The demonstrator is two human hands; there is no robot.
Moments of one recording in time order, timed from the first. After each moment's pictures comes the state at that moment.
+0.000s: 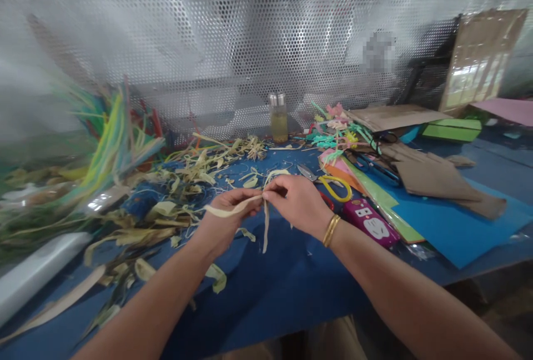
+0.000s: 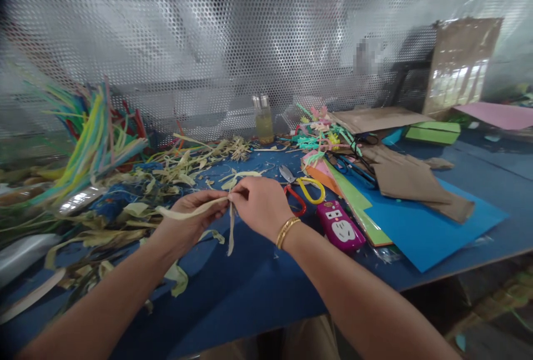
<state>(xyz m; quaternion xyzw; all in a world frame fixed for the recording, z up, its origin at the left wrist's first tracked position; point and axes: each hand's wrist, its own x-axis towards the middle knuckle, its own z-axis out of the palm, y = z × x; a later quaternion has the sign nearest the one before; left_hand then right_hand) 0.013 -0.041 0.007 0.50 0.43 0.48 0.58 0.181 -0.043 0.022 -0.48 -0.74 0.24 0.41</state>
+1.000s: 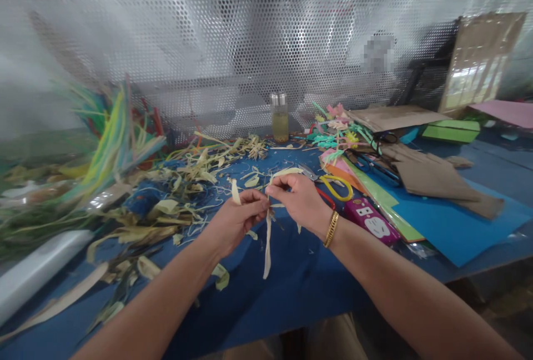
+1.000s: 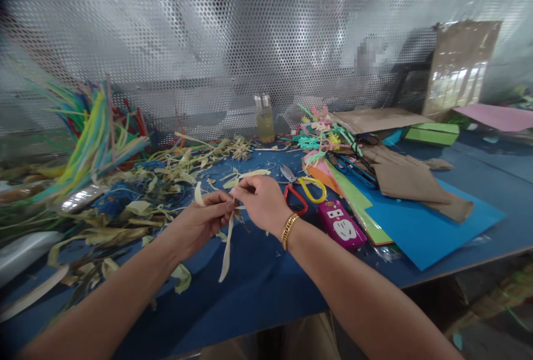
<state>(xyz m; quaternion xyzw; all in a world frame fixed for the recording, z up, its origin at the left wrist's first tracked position) 0.017 -0.046 0.009 0.46 0.39 0.43 0.67 0.176 -0.039 0.017 -0.45 -0.67 0.34 0.47</state>
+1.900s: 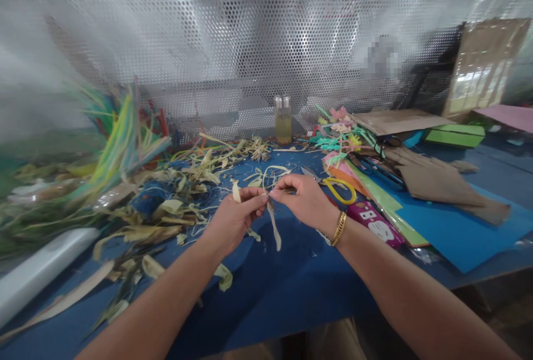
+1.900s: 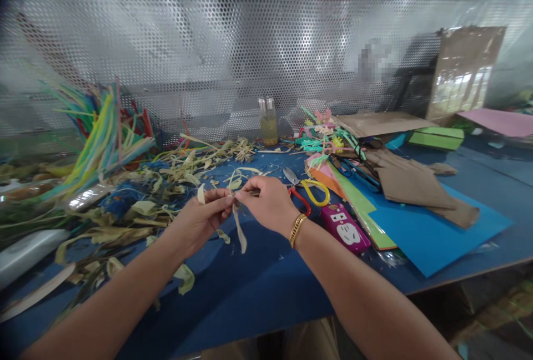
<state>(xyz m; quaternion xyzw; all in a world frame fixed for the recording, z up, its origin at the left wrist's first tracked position) 0.016 -0.042 0.009 0.43 0.39 0.50 0.64 0.182 -0.042 0.022 -0.49 -0.69 0.31 0.43</state>
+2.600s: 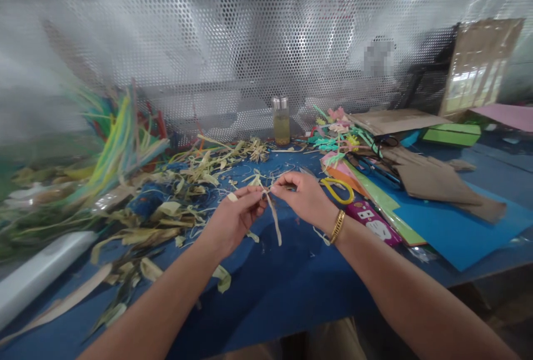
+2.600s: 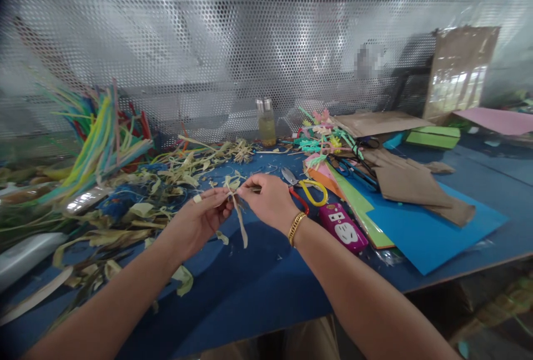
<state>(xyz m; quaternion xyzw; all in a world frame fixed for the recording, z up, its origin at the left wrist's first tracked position) 0.017 -0.046 0.016 0.42 0.36 0.50 0.67 0.185 -0.034 0.018 -0.49 -0.70 0.28 0.44</state>
